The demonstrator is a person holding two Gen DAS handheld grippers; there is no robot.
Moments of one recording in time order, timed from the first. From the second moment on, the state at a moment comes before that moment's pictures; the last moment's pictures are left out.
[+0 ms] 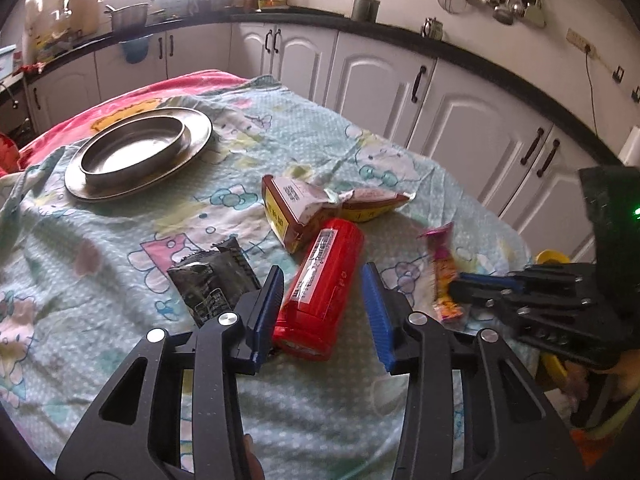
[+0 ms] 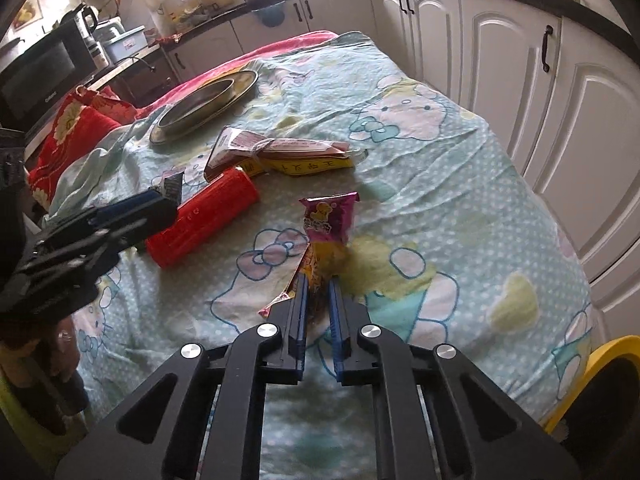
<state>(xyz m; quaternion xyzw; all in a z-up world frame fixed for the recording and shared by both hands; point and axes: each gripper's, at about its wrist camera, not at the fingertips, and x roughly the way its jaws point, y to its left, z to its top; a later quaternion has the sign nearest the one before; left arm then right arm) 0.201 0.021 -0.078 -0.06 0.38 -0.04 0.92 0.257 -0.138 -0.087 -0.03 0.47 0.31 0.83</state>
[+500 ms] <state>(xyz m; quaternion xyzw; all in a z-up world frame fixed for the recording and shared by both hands) 0.211 0.008 -0.093 -0.03 0.41 -0.03 0.91 0.252 -0.163 -0.074 -0.01 0.46 0.30 0.84</state>
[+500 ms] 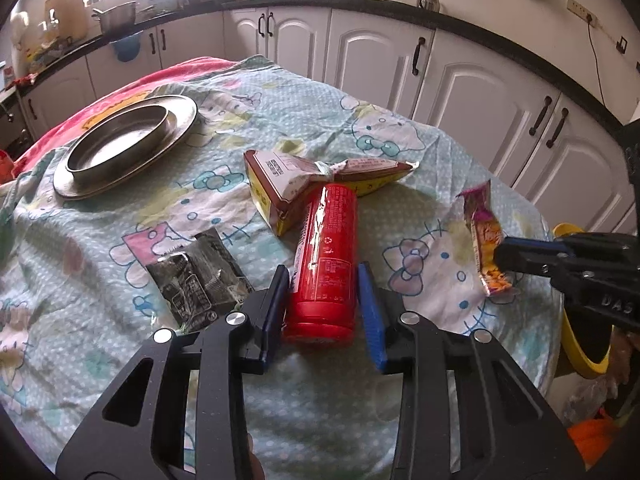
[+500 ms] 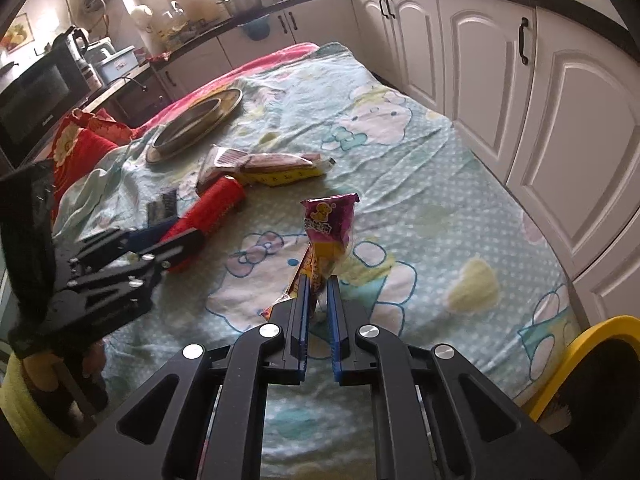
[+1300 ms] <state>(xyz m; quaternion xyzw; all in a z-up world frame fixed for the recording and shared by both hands) 0.173 0.002 -0.071 -0.08 0.40 -0.07 0.91 0.223 -0.168 -0.035 0.00 0.41 0.33 0.85</state>
